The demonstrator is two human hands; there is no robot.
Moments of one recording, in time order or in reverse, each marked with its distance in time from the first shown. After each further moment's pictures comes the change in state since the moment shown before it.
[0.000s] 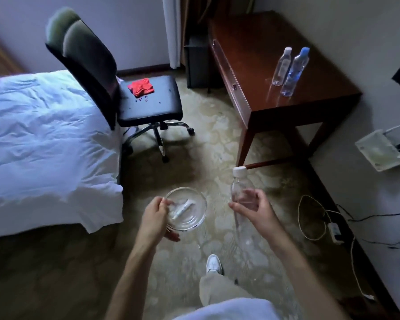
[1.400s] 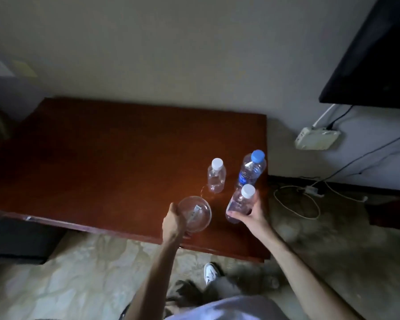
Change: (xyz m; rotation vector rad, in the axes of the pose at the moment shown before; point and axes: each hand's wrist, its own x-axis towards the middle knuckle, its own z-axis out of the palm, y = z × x) left_hand 0.726 0.457 0.403 0.899 -0.837 0.470; right_hand 0.659 -0.155 -0.119 0.381 1.170 0.119
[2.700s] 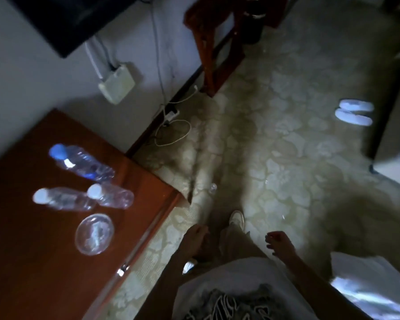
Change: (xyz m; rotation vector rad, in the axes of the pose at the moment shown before) left_hand -0.110 -0.106 0.157 0.802 -1.173 0.229; right_hand -0.385 0.248 0.032 0.564 0.986 0.977
